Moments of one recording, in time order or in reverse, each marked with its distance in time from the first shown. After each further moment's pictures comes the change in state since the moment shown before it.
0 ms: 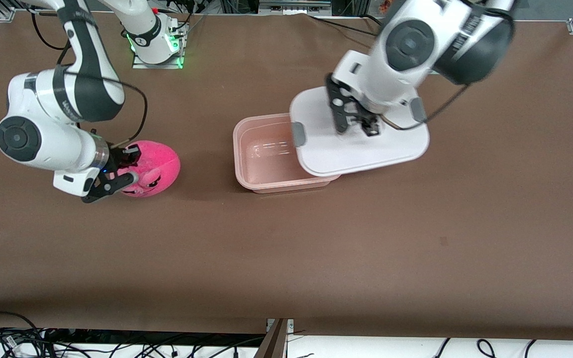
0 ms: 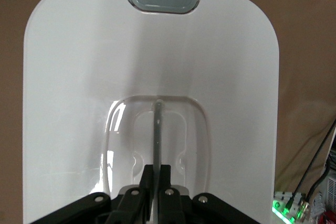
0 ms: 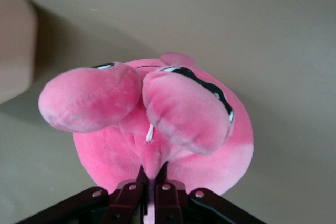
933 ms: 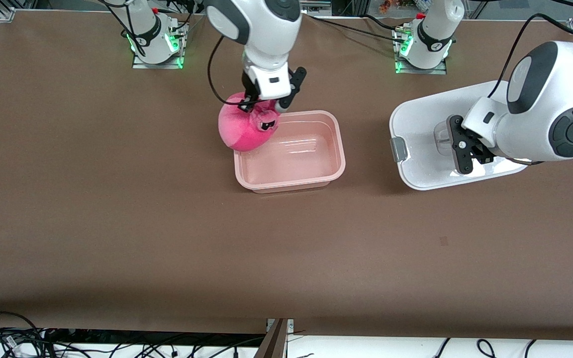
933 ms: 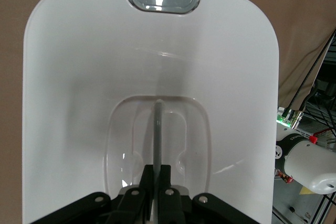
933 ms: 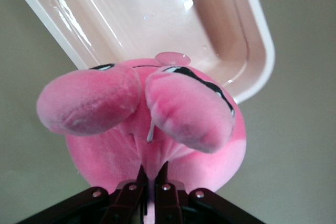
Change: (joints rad) left arm 0.313 0.032 0.011 0.004 0.138 -0.170 0.267; right arm 0.351 0.075 0.395 0.102 -0.390 -0.071 0.158
